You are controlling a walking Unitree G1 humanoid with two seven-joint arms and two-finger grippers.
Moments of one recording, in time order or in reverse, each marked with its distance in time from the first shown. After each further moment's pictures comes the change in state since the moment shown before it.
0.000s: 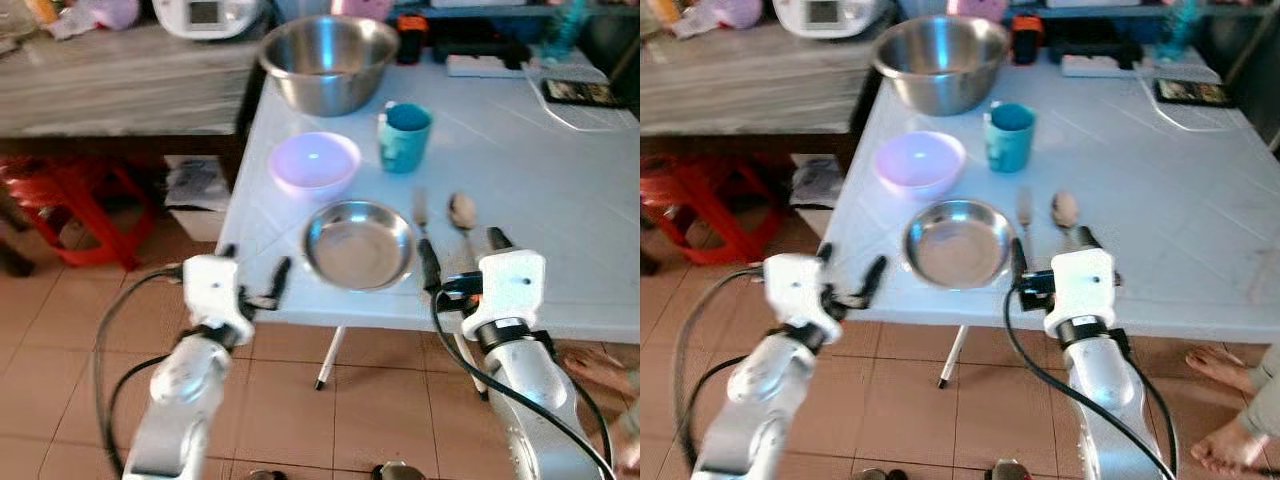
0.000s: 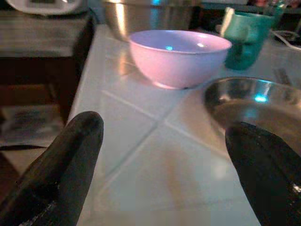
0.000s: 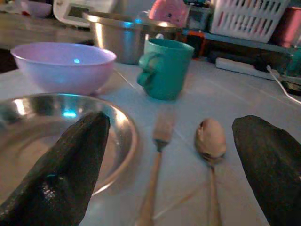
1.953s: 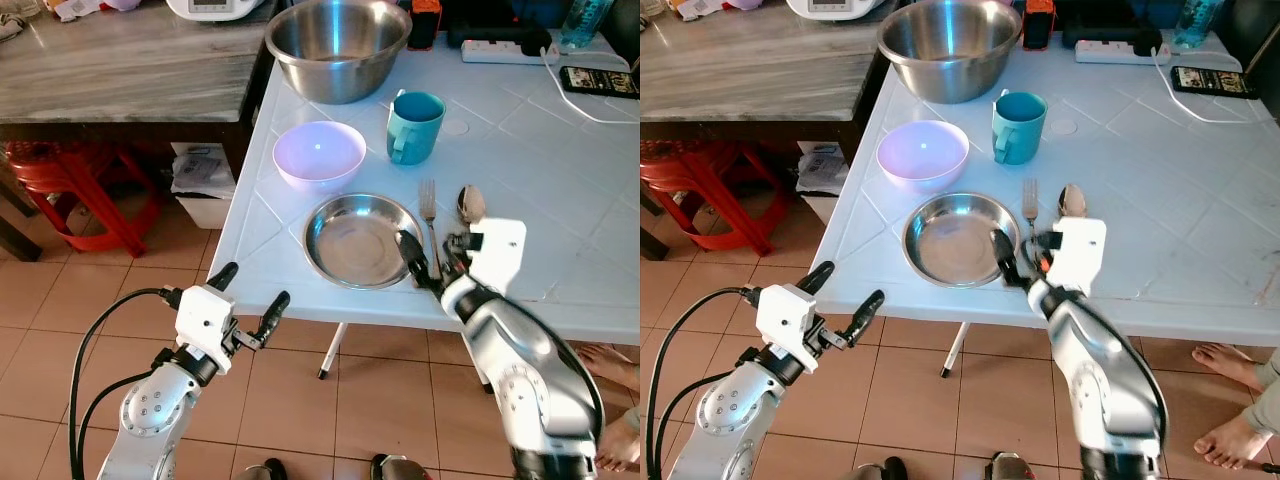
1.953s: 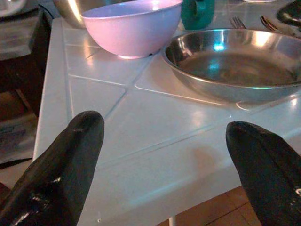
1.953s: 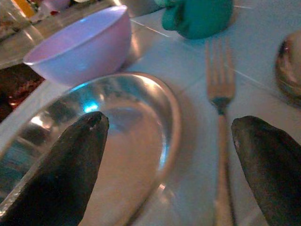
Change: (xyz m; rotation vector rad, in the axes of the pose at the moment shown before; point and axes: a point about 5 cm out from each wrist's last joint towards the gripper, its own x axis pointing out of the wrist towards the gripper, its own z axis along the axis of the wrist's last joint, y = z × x) left arm -0.025 0.008 -0.012 0.165 0.007 -0.215; right arm 0.042 0.008 -0.004 0.469 0.217 0.128
